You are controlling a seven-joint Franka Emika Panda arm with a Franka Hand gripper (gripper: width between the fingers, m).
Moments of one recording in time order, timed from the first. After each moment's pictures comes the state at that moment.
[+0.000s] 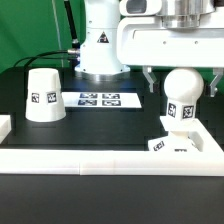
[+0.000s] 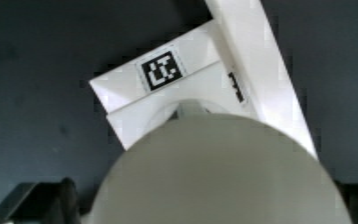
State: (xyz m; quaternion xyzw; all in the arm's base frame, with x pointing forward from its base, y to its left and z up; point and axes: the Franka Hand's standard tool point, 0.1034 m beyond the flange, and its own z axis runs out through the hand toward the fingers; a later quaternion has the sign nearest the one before) arm 0.609 0.104 0.110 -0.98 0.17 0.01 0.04
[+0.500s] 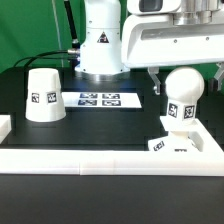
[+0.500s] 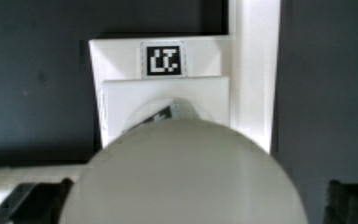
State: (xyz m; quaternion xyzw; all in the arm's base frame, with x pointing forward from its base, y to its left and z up) arm 0.610 0.108 0.112 -1.00 -0.04 0.00 0.04
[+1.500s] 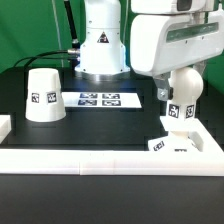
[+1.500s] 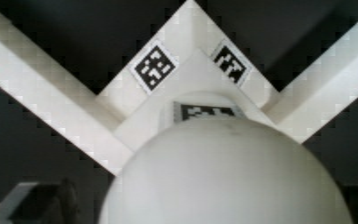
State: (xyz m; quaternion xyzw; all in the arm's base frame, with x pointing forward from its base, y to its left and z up) arm 0.612 0.099 0.111 -0.92 -0.38 -0.01 0.02
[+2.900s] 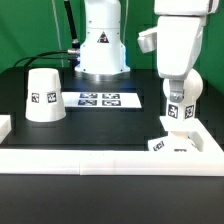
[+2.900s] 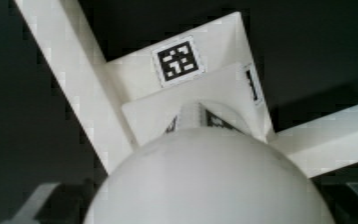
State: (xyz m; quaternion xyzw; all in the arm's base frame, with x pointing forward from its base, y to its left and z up) arm 0.613 0.097 0.109 -0.84 -0.54 -0.01 0.00
